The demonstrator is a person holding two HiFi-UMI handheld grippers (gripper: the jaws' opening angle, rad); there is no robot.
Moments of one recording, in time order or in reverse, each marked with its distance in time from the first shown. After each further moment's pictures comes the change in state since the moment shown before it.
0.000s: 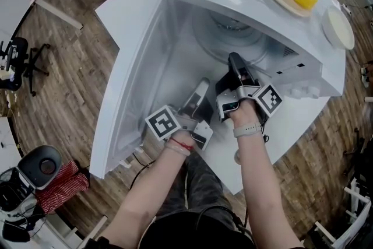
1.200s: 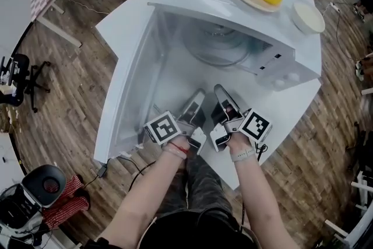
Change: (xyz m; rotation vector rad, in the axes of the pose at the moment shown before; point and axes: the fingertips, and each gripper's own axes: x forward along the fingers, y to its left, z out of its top) left arm -0.015 -0.011 -0.033 0.241 0.165 0.079; right arm -0.083 0.022 -0.050 -0.347 0.220 0.059
